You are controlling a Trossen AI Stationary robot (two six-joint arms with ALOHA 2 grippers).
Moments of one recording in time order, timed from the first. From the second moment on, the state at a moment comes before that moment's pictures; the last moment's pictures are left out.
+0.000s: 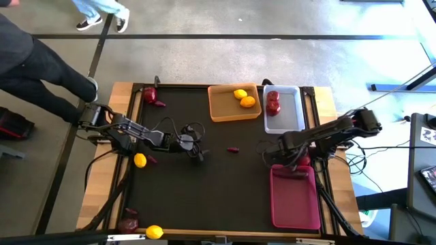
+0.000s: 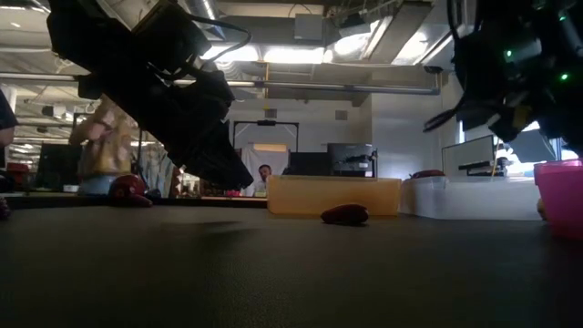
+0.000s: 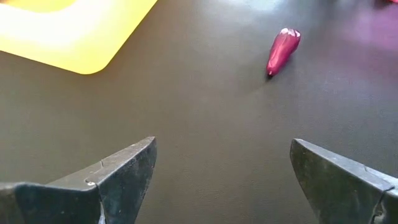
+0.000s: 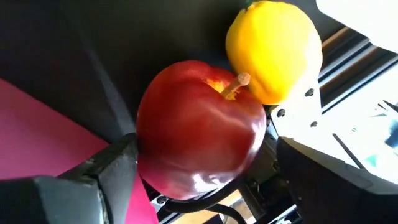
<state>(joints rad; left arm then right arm) -0.07 1.57 0.55 0.32 -0.37 -0.37 0.18 1.45 0.81 -1.39 0.00 0.79</state>
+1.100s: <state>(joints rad) -0.07 1.55 0.55 0.32 -0.37 -0.36 0.18 1.44 0.99 -1.44 0.20 0.75</state>
